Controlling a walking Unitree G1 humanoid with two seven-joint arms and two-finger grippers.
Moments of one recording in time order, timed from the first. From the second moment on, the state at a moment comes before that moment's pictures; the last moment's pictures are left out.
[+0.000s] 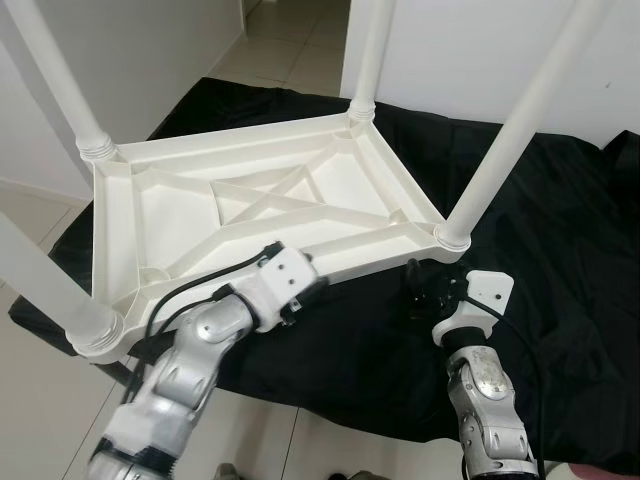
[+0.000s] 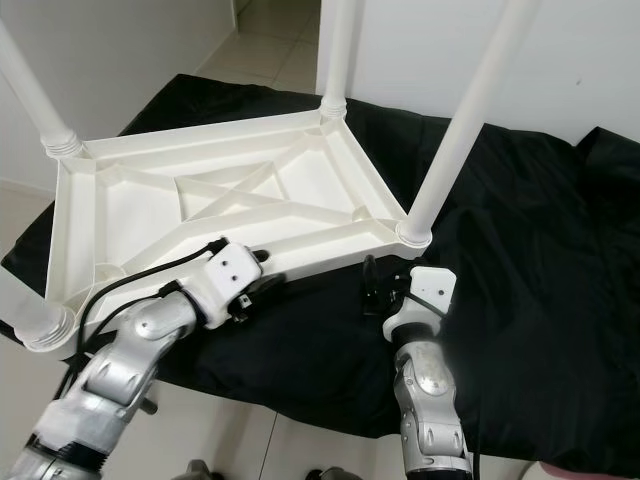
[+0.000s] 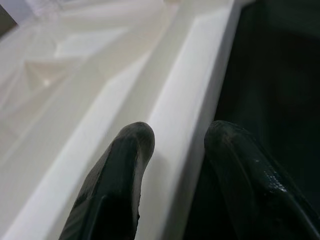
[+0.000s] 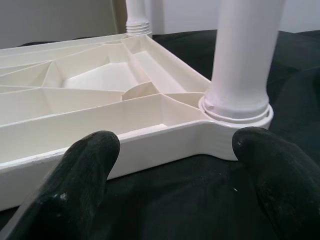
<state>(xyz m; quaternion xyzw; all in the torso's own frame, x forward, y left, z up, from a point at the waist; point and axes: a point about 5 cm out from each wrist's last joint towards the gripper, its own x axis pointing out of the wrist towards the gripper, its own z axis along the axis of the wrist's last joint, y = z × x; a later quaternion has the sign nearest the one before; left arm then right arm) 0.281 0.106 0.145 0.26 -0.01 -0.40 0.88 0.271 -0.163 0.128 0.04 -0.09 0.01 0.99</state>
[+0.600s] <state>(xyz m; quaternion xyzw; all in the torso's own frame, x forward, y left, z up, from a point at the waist) 0.292 0.120 0.138 0.29 0.05 -0.39 0.87 0.278 -0.155 0.124 0.05 -0.08 0.02 0.99</state>
